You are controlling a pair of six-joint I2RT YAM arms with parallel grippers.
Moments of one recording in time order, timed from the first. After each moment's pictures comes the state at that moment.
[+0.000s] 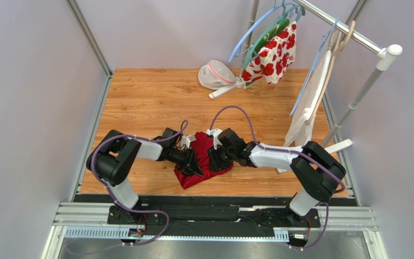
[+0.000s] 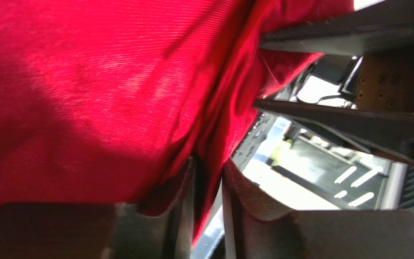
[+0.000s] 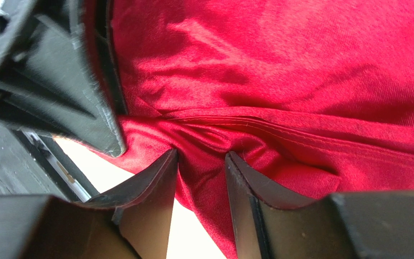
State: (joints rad) left arm -0.48 1.72 0.60 0.02 0.91 -0.62; right arm 0.84 1.61 0.79 -0.05 -0.23 0.30
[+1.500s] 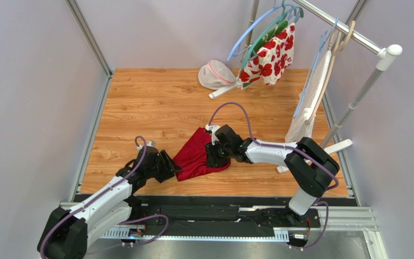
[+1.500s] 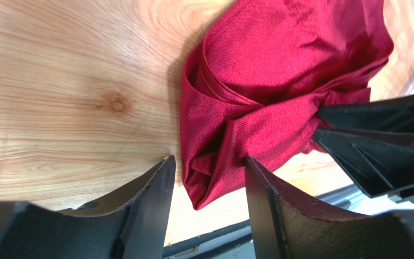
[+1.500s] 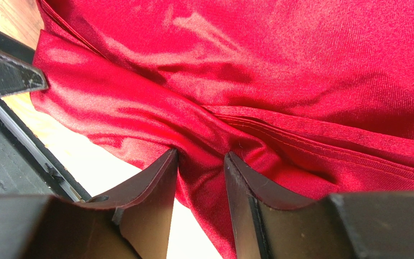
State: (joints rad) left arm -0.46 0.85 0.25 -0.23 0.13 -1.03; right arm 0.83 1.68 0.86 -0.05 -0.22 0.36
